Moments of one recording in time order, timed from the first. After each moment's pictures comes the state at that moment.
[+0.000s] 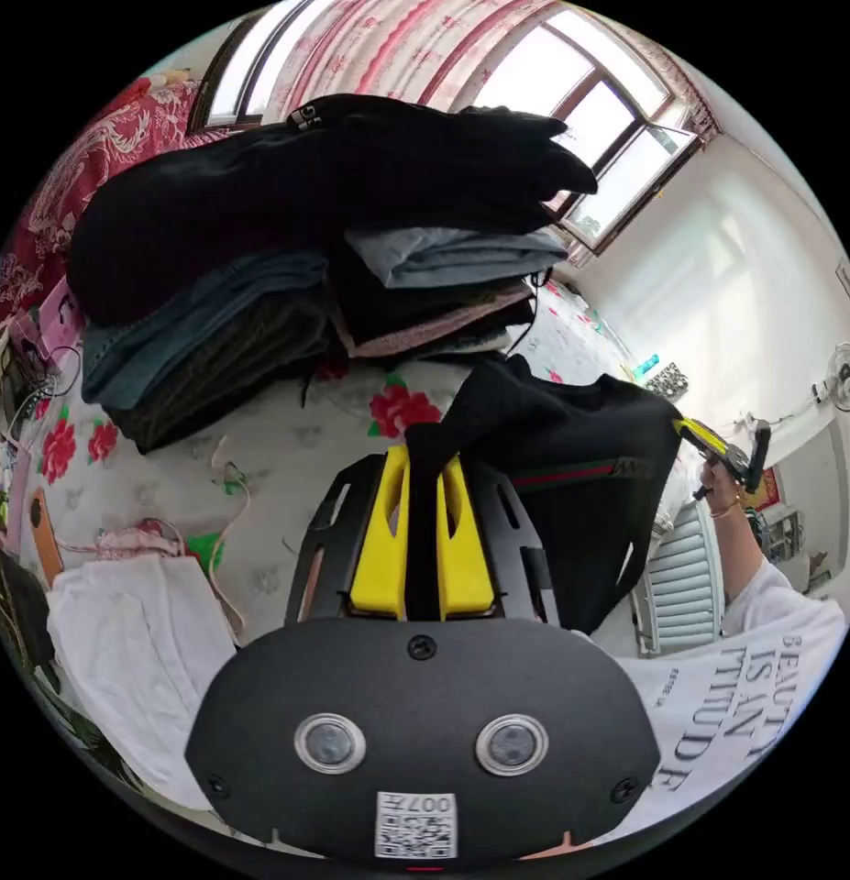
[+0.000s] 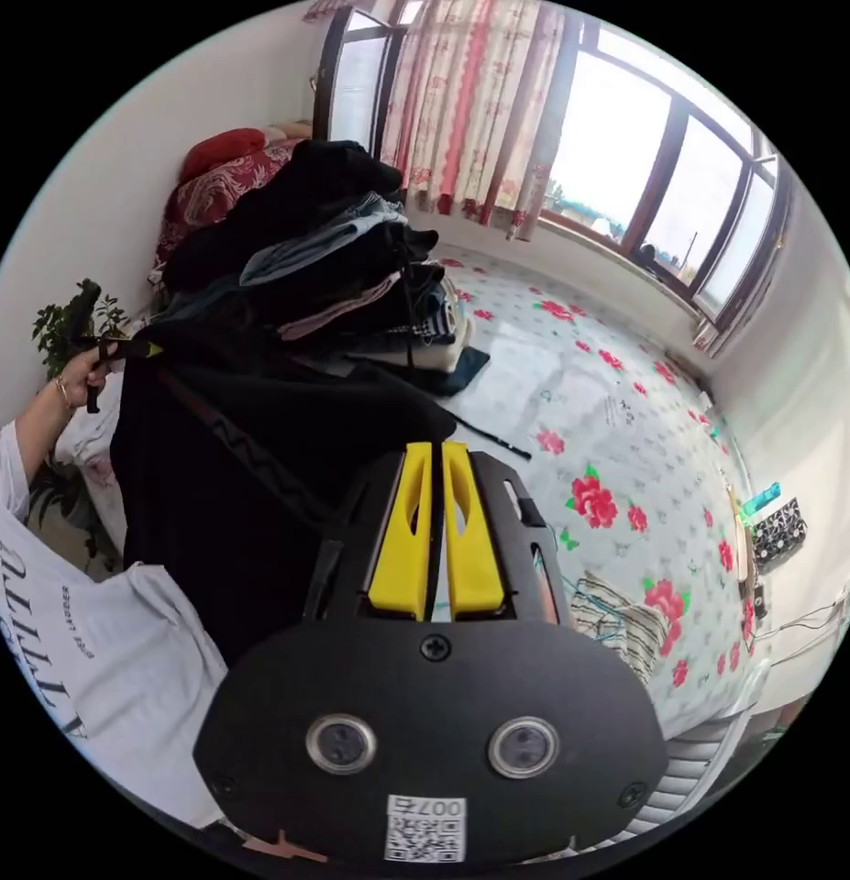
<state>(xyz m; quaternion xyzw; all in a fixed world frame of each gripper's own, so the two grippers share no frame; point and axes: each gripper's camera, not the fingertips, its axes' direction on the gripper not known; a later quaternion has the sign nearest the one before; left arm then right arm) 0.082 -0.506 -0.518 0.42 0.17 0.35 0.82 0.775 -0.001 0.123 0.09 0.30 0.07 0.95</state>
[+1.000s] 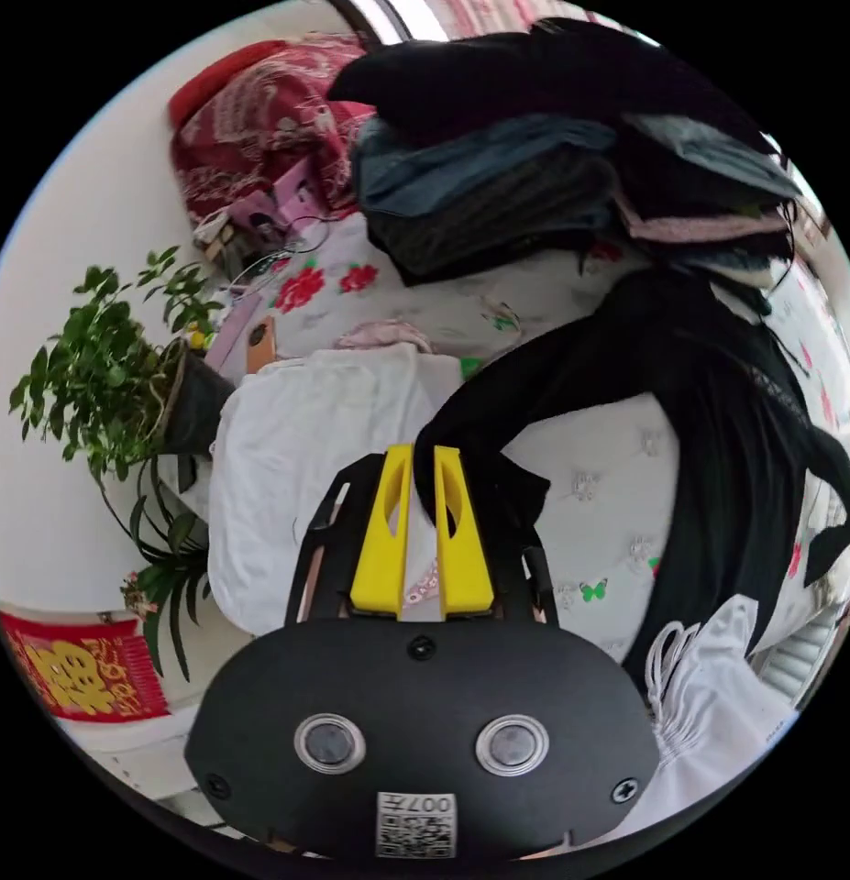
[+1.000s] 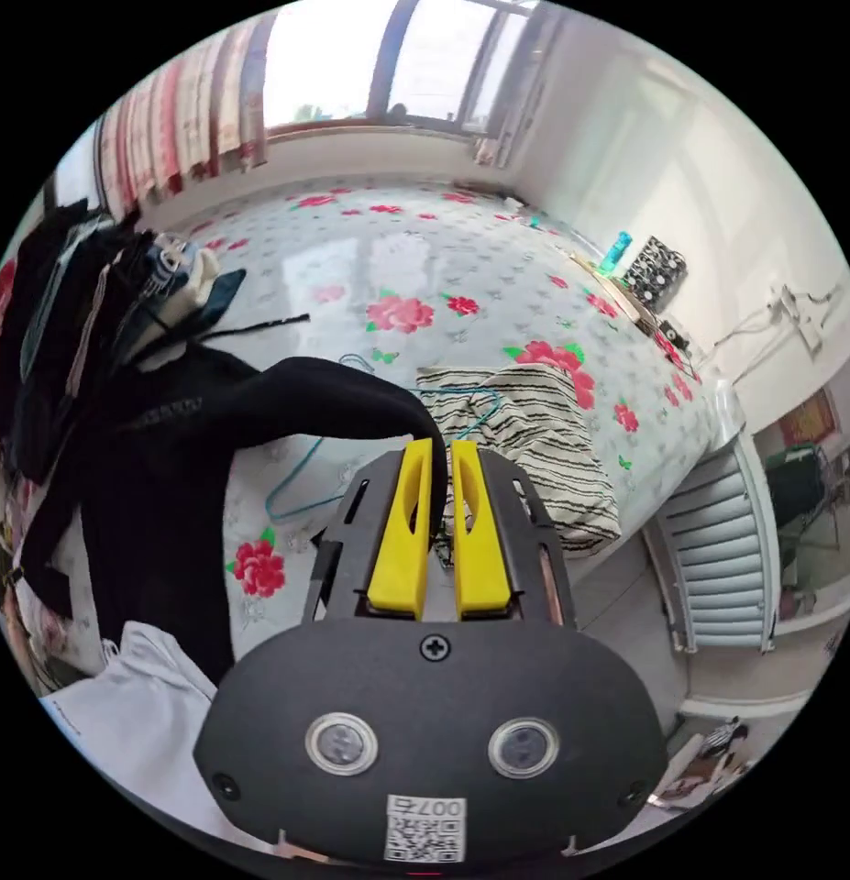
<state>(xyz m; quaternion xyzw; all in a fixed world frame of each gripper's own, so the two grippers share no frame) 0.083 -0.498 -0.383 0.40 -0.09 0.07 0.91 0.845 0.260 0.104 0.06 0.38 0.42 0.82</state>
